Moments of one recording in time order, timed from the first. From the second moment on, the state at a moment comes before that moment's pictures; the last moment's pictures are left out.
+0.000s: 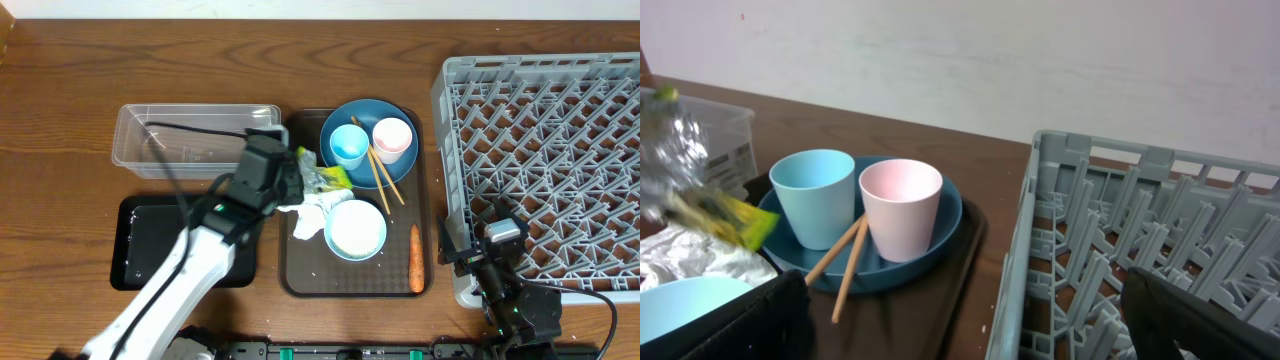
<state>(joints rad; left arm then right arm) -0.43 1.24 0.81 -0.38 -0.02 -0.49 0.17 0.01 0.01 -0.06 -0.13 -0.05</state>
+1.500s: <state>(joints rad) -0.21 1.36 0.81 -0.51 0.24 -0.30 0.17 0.01 0.01 -0.06 -0.13 -0.05</state>
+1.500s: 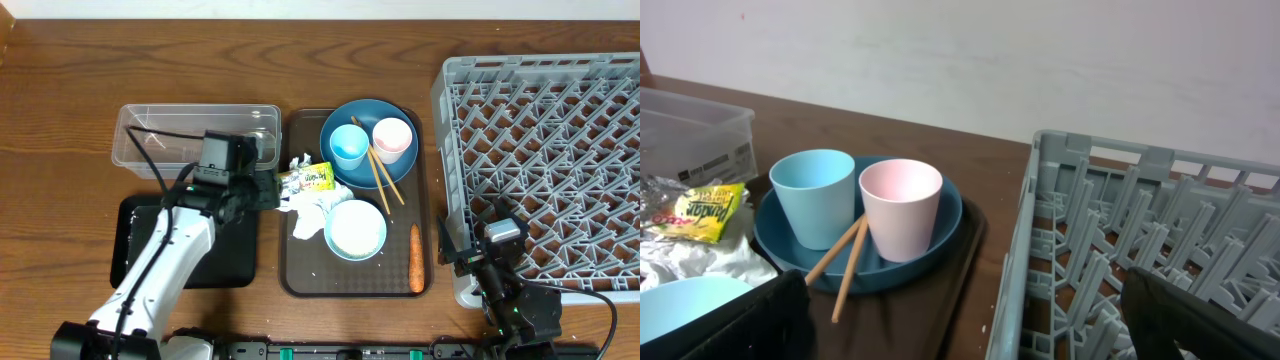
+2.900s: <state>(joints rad) -0.48 1.25 0.81 -0.60 0.02 -1.05 0.17 0.01 0.01 -0.06 -0.13 -0.05</state>
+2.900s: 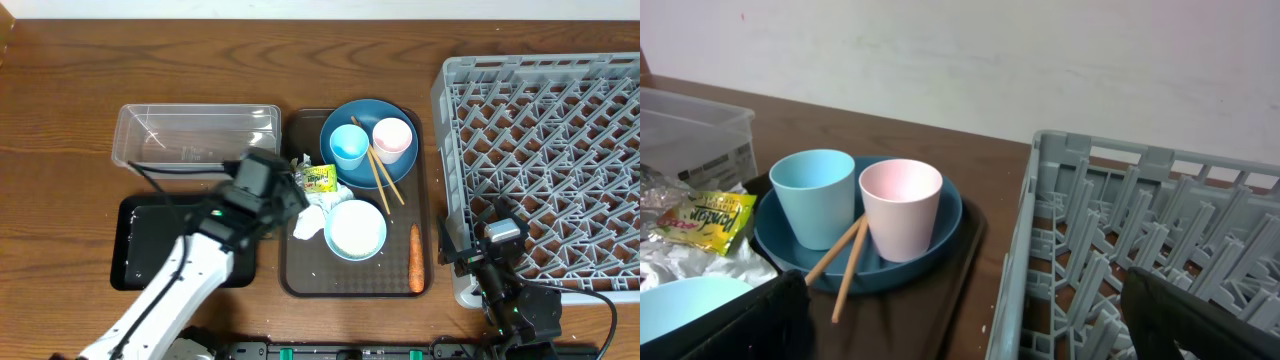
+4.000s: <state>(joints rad) -0.62 1.54 0.81 -0.27 -0.46 -1.43 0.17 0.01 0.01 -0.06 -0.13 -0.05</state>
